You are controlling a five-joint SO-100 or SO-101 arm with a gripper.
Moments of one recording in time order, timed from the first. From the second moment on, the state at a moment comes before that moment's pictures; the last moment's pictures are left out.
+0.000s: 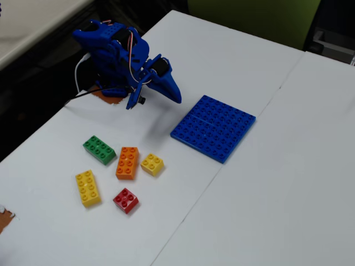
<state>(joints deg) 1.1 187.8 177.9 44.2 -3.3</state>
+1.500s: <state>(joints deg) 1.1 187.8 177.9 44.2 -3.3</state>
